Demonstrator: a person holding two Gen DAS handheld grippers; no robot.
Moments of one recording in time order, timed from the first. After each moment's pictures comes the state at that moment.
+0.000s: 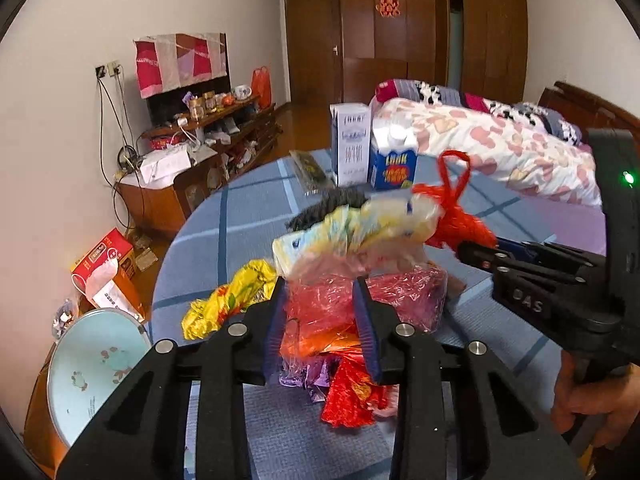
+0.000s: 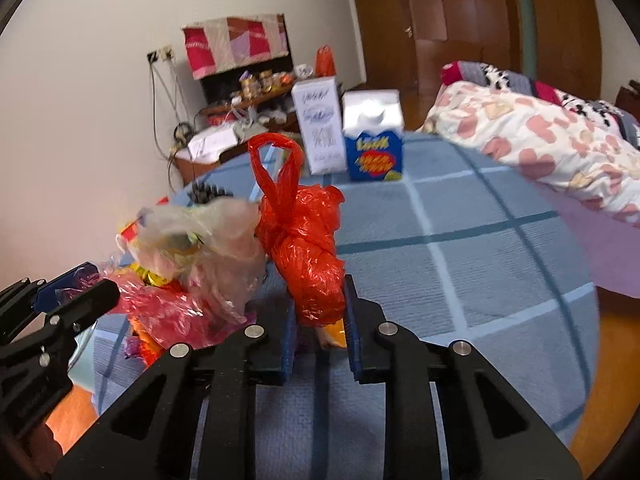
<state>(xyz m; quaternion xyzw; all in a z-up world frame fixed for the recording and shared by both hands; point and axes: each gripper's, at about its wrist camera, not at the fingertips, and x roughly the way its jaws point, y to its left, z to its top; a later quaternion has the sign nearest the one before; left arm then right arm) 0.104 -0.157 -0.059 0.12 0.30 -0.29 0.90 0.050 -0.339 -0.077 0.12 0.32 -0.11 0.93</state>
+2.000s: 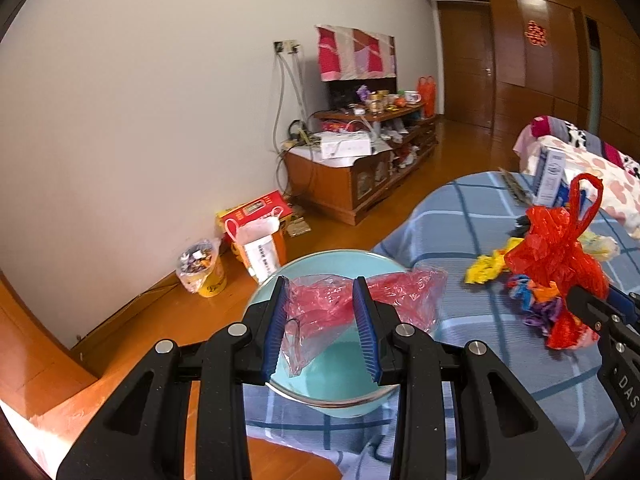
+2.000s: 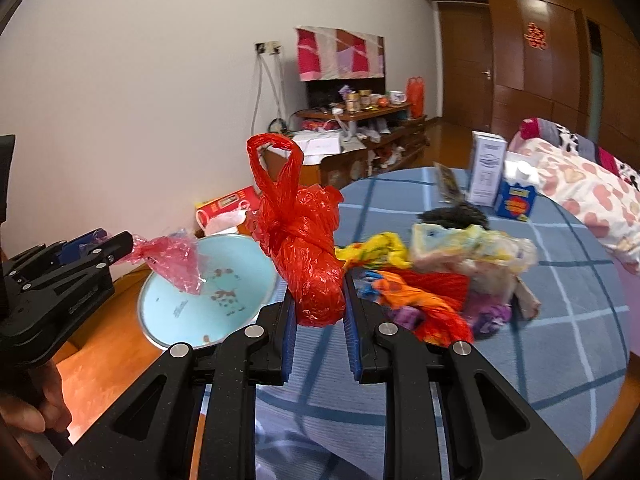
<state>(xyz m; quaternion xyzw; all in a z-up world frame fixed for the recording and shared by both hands) 0.096 0.062 -0.035 0.07 0.30 -0.01 0.95 0.046 -0.134 -0.045 0.04 0.30 0.02 0.95</state>
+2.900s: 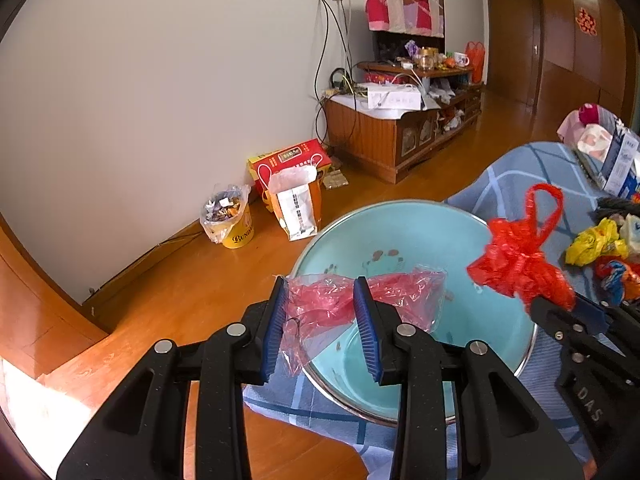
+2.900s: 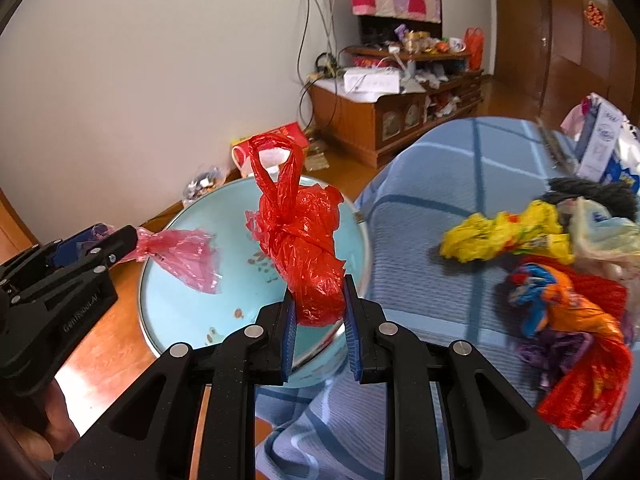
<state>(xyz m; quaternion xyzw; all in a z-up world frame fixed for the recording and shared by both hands) 0.154 0.112 -0.098 0.05 0.38 0.05 0.92 0.150 -0.062 -0.116 0.03 0.40 0.09 0.91</state>
